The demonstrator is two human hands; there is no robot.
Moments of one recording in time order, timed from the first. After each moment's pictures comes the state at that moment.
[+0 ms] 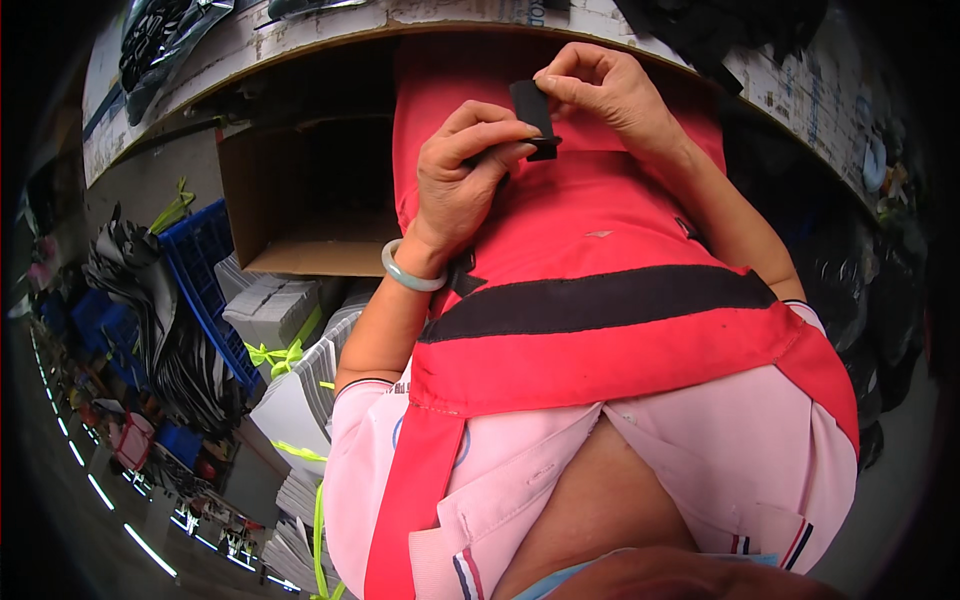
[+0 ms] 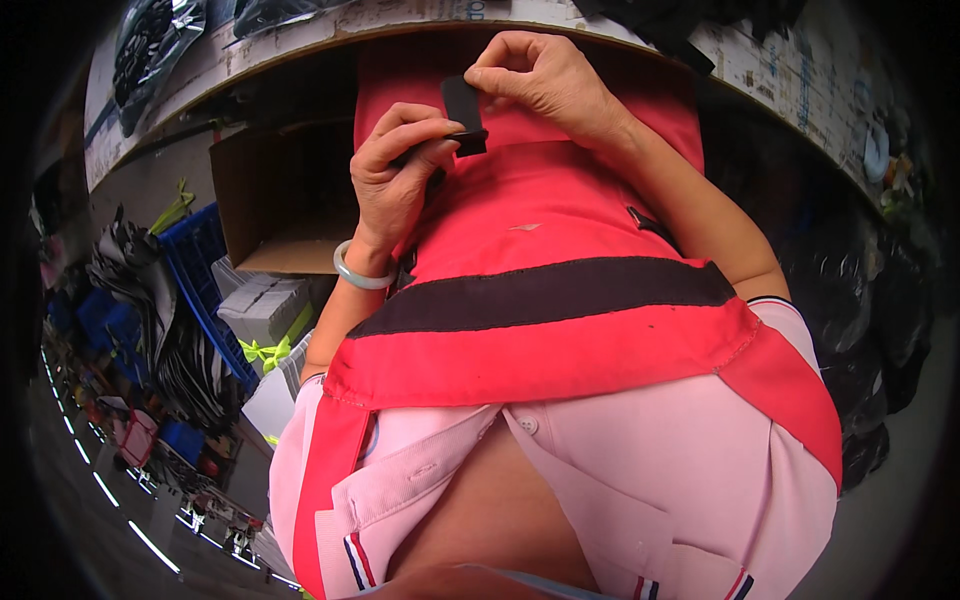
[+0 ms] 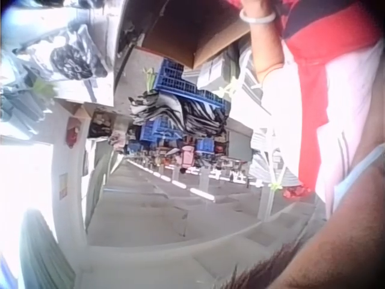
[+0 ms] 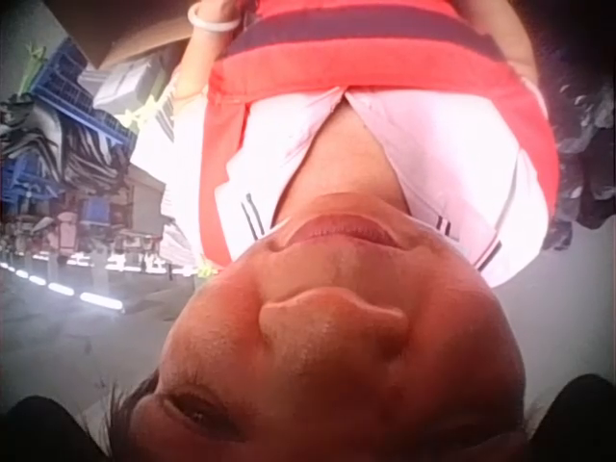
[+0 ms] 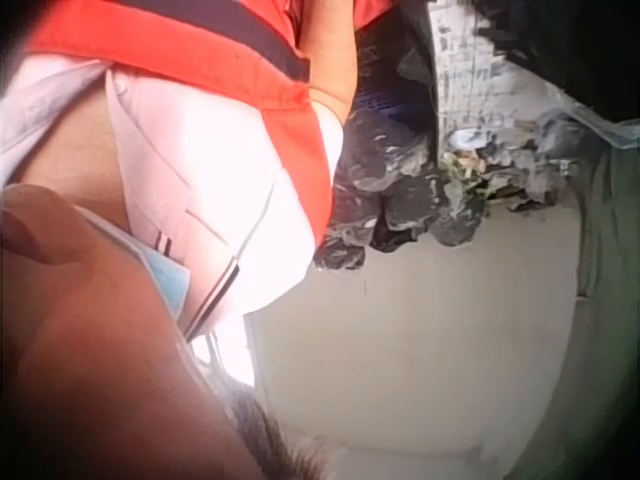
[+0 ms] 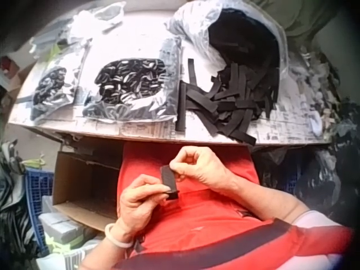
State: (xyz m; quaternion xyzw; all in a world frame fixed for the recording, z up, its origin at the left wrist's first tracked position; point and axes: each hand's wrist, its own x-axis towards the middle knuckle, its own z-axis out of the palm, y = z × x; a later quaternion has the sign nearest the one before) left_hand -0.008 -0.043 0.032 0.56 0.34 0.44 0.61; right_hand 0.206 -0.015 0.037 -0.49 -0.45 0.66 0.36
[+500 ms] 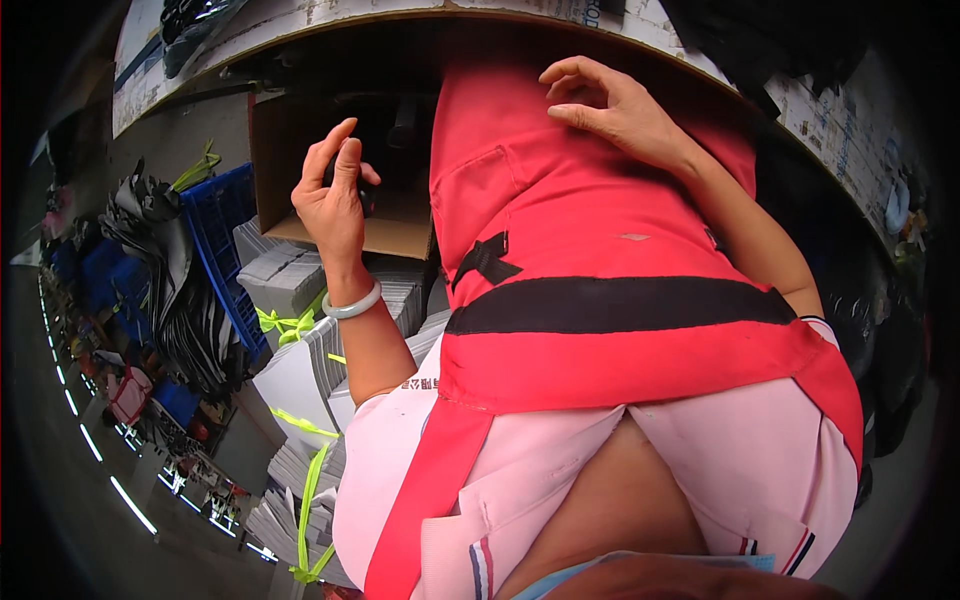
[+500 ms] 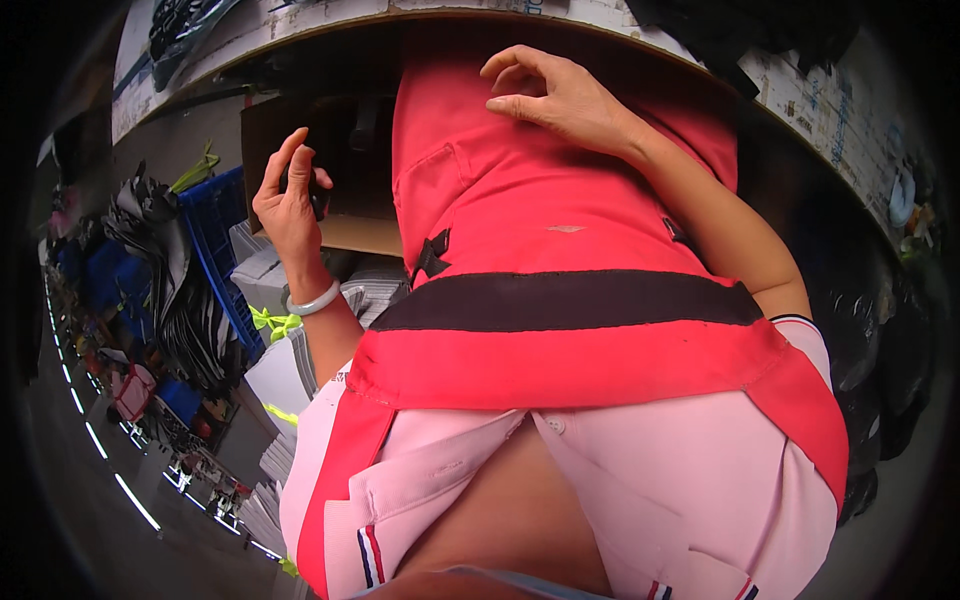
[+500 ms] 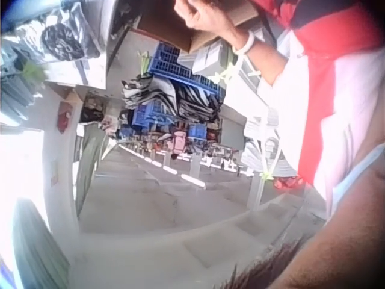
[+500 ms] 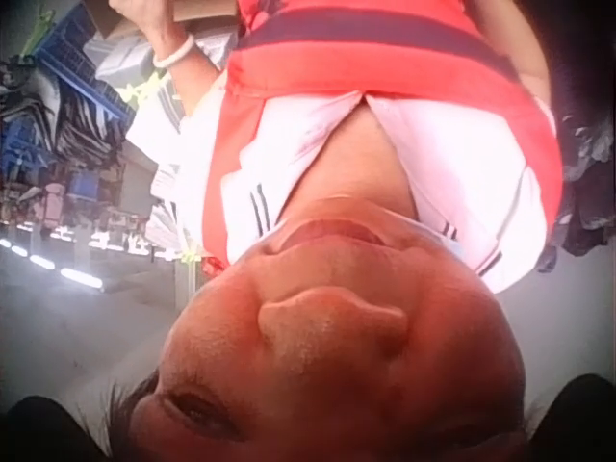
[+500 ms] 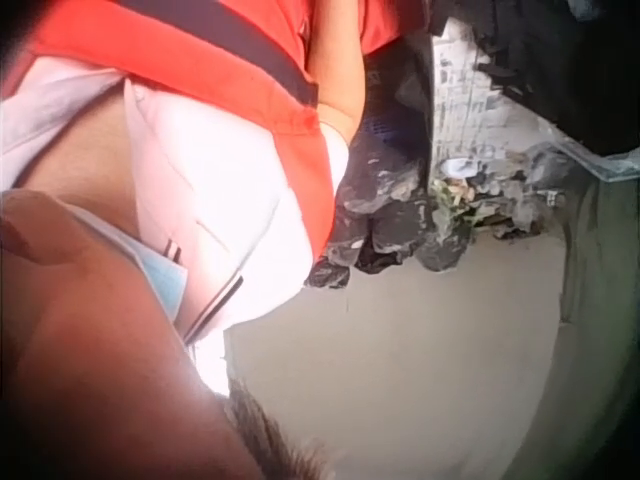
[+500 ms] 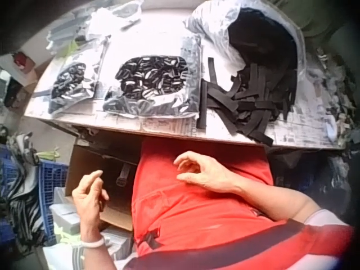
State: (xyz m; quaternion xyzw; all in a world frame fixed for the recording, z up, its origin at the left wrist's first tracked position) left_hand -0.134 -0.047 0.049 0.46 0.64 0.42 0.44; right_hand 0.188 -0.015 0.022 -0.47 -0.53 0.66 0.25
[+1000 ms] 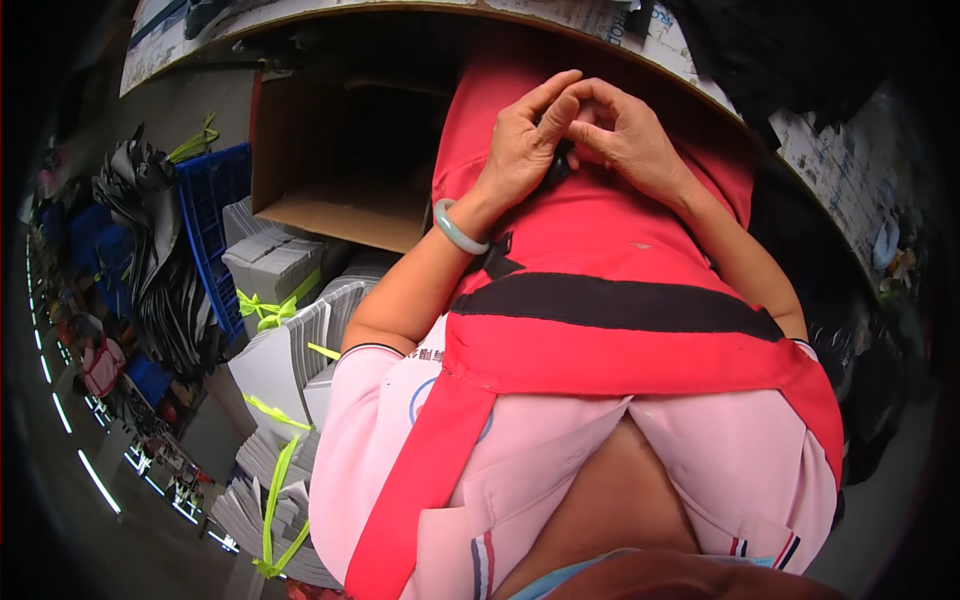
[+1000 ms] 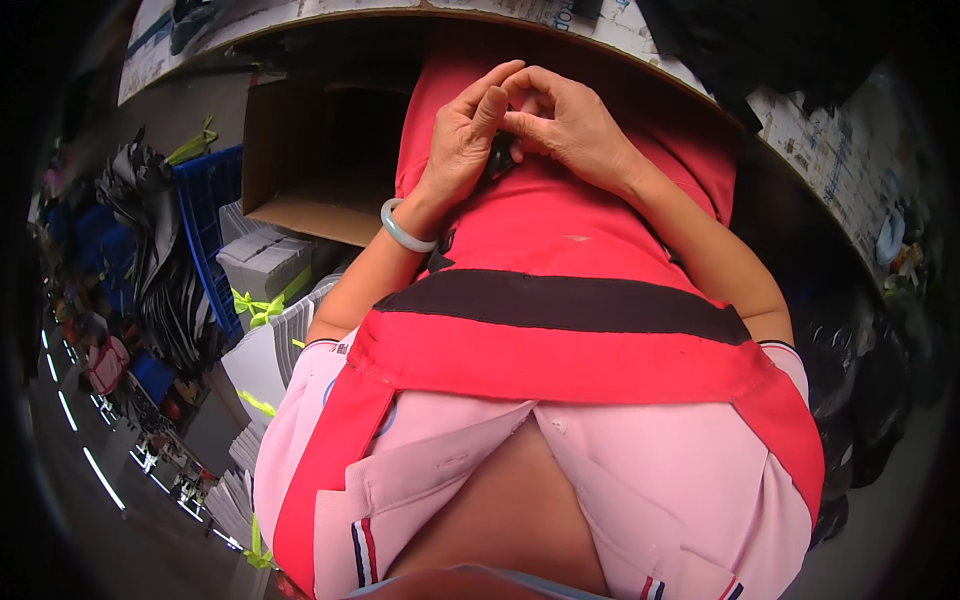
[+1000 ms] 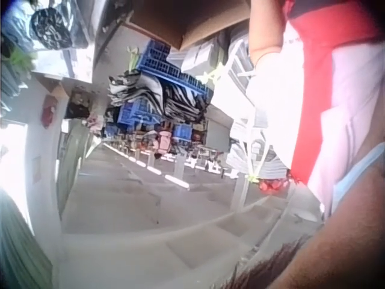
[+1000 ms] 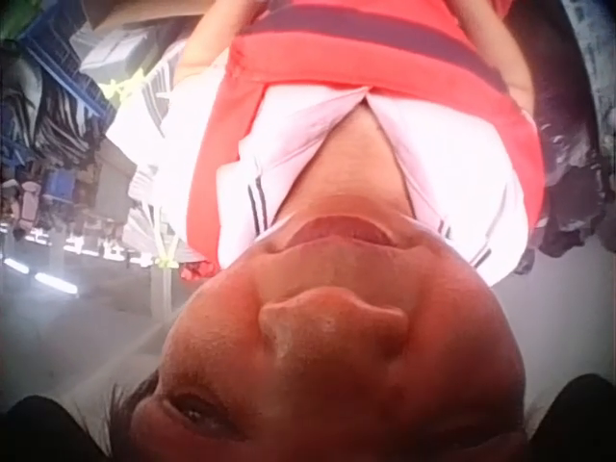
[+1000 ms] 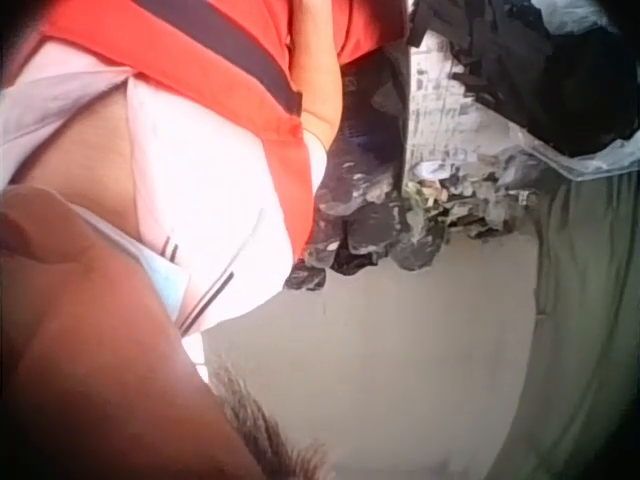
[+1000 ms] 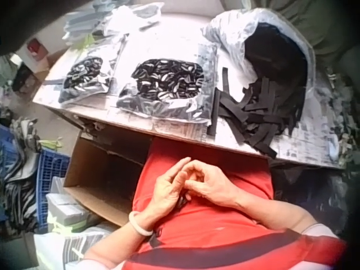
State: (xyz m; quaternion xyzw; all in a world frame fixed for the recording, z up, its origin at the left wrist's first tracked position) left_hand 0.005 -0.039 0.012 0.37 0.40 0.41 0.74; right_hand 0.170 -0.024 0.042 -0.49 -0.54 0.64 0.23
